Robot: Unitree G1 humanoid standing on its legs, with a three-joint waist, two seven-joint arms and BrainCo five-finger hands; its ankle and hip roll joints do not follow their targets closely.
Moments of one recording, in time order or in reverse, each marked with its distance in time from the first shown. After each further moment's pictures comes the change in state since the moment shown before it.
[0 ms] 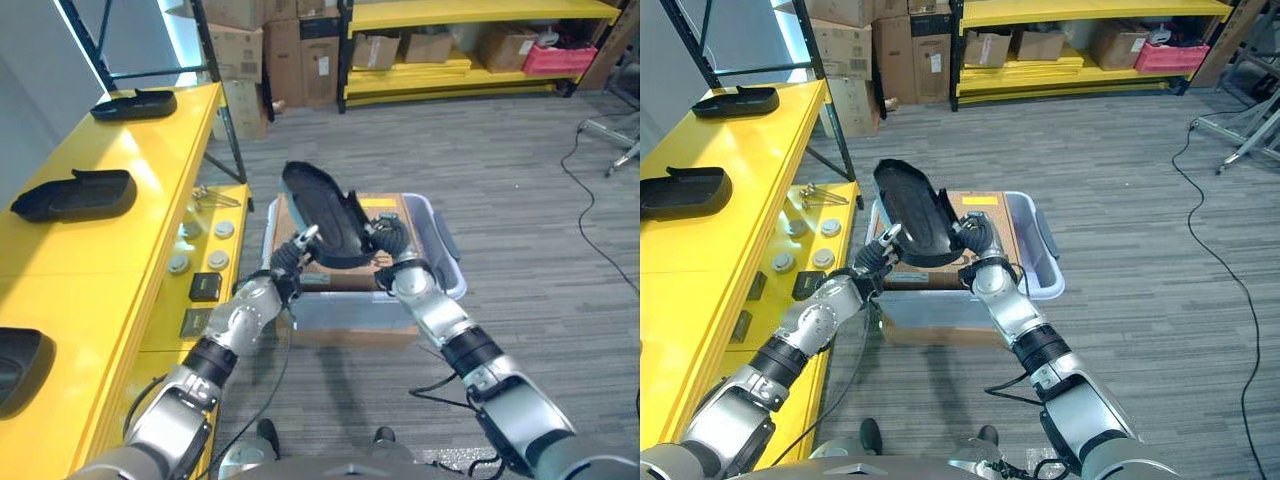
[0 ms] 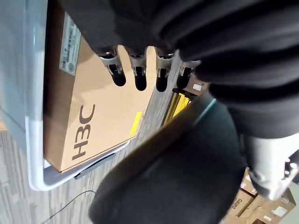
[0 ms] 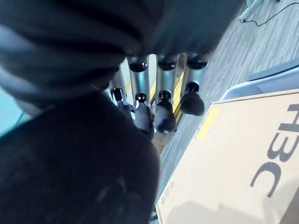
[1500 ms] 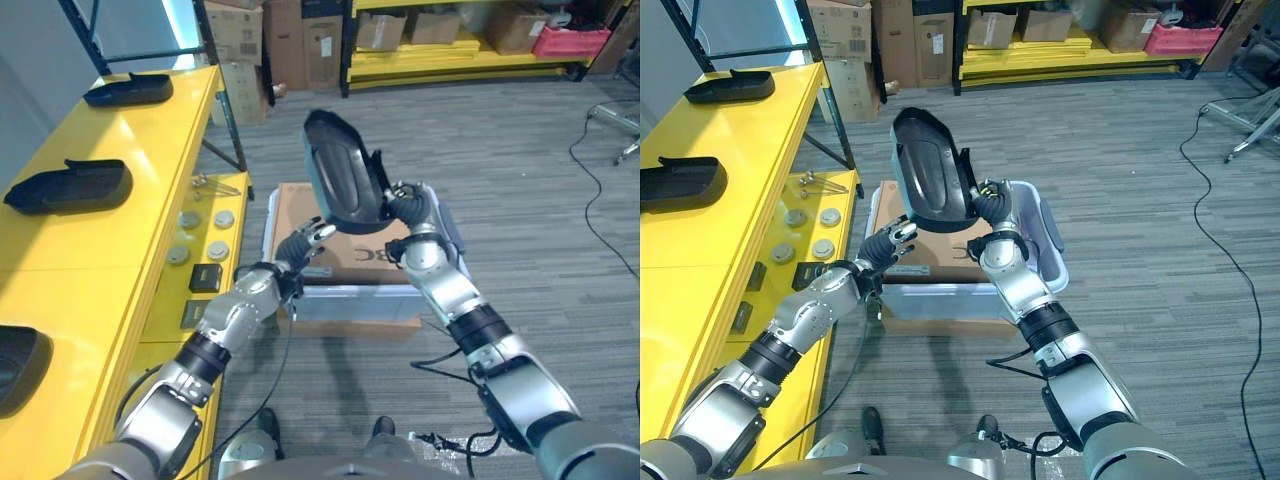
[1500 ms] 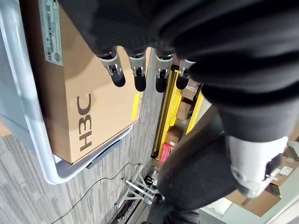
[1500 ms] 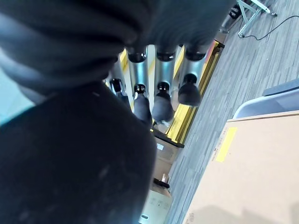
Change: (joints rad) left arm -0.020 0.066 -0.040 -0.115 0.068 0.047 -0.075; right arm -0.101 -0.024 -0.075 0.000 0.038 0.001 -0.110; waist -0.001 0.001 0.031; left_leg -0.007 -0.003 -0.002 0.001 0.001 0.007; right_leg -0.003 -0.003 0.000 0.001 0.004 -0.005
